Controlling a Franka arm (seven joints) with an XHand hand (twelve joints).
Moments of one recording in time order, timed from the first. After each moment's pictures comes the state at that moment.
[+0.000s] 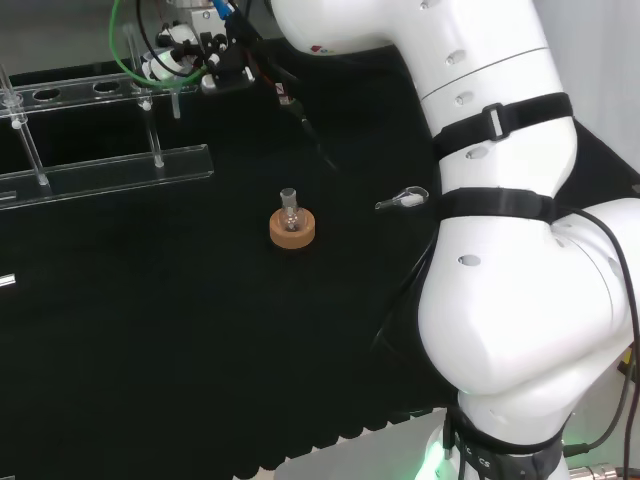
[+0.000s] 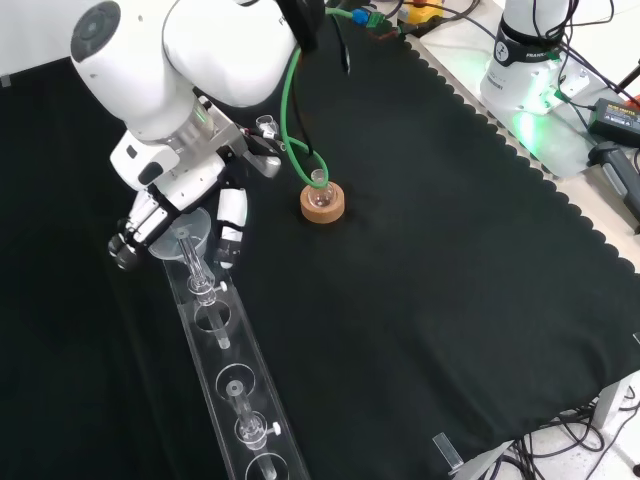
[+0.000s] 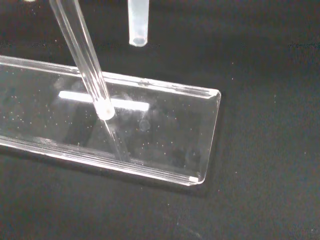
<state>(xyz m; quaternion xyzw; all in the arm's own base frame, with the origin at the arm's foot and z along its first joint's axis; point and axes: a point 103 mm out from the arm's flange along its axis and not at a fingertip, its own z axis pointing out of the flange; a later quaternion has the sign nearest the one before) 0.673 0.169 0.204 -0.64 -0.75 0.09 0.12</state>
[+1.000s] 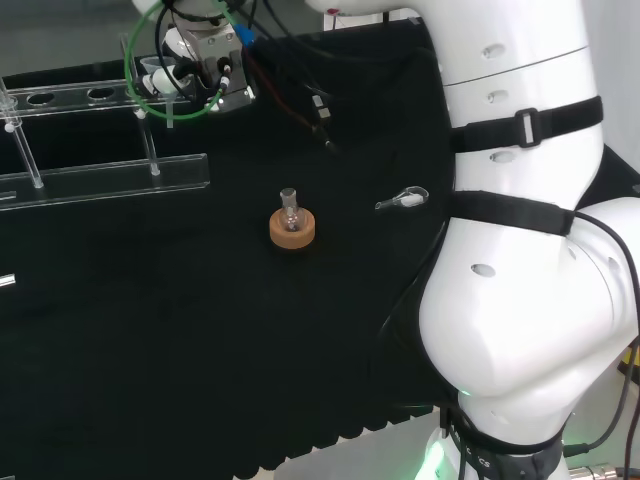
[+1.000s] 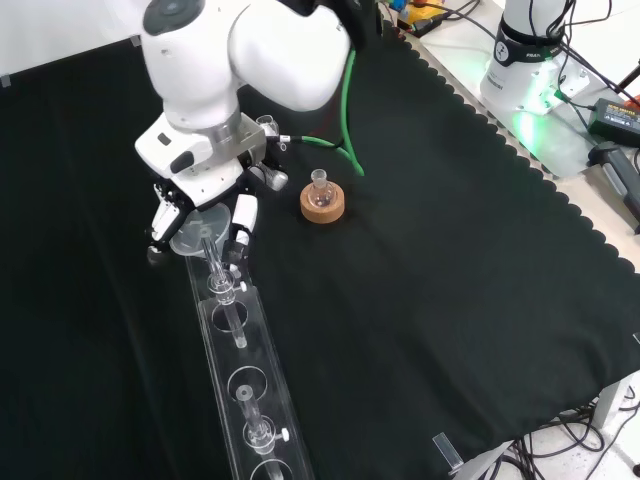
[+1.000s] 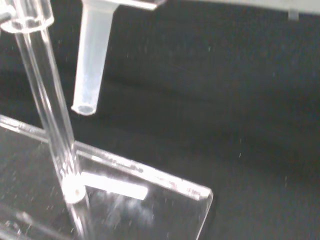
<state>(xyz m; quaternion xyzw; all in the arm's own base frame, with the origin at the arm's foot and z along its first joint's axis) 0.673 0.174 0.196 -0.62 -0.78 -0.01 0.00</state>
